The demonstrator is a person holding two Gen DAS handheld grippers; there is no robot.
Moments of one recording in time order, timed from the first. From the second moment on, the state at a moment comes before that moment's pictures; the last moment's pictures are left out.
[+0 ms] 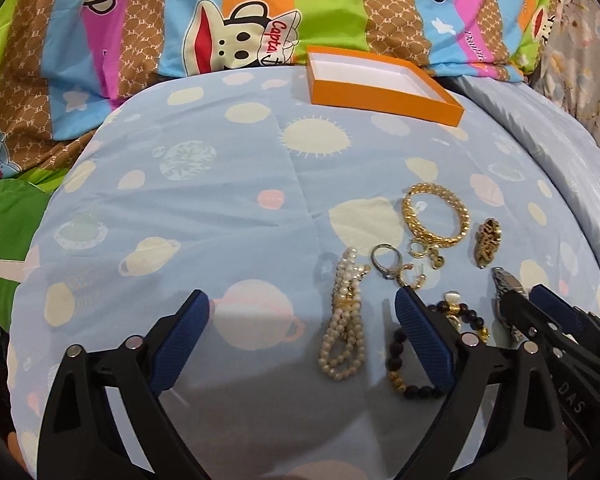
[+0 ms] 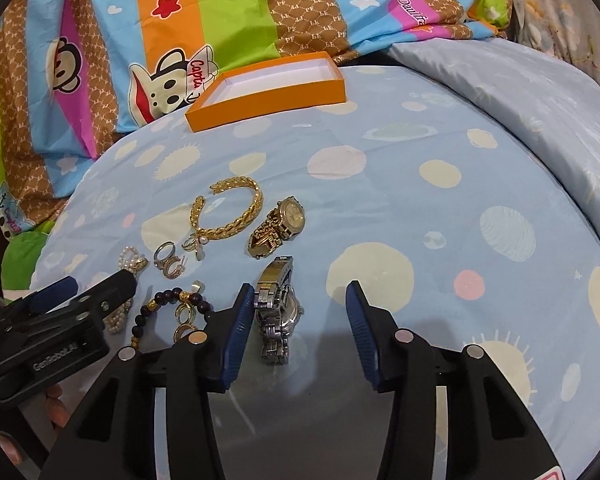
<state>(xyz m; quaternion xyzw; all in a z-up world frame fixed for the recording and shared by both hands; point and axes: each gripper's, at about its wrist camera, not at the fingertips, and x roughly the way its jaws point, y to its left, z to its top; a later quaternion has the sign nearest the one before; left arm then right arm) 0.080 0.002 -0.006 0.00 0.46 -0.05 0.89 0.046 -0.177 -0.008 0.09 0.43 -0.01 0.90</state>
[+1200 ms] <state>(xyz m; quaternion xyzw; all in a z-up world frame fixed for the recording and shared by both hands) 0.082 0.021 0.039 -0.04 0.41 -0.11 0.90 0.045 -0.200 0.041 0.09 0.37 0.00 0.92</state>
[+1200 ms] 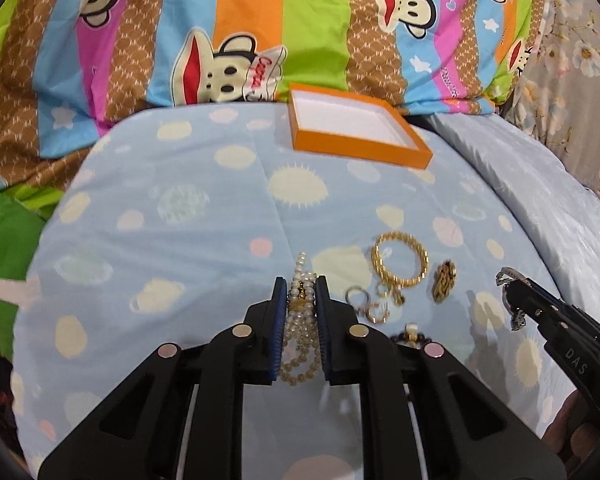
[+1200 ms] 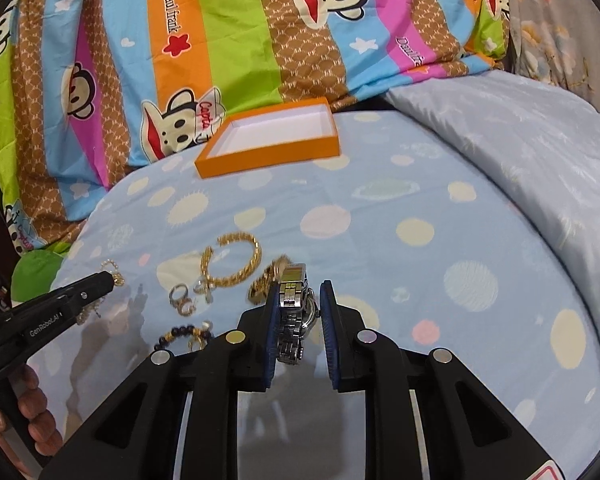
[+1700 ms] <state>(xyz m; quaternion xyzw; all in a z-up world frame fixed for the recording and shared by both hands) 0.233 -0.021 0.080 -0.01 0.35 -0.09 0.93 0.220 -0.208 0.085 0.10 0.35 0.07 0.93</state>
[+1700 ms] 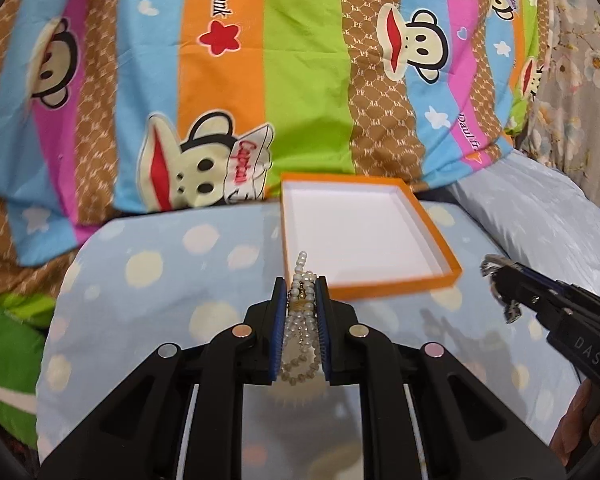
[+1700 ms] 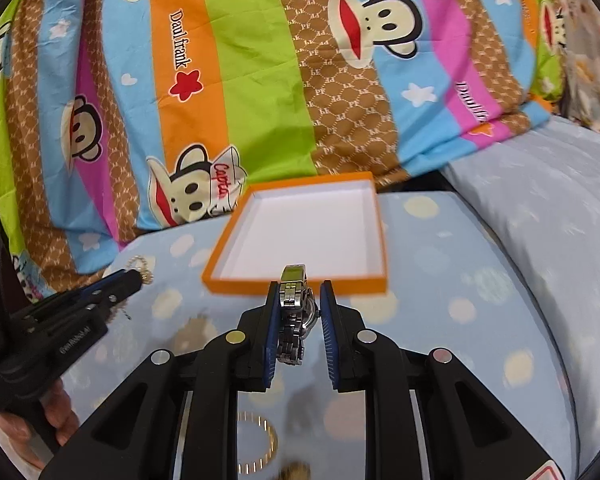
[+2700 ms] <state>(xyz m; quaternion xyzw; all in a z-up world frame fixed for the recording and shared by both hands) 0.343 -0.072 -0.003 0.03 0.39 -0.08 0.92 0.327 -0.216 0.003 0.06 0.40 0.04 0.91</state>
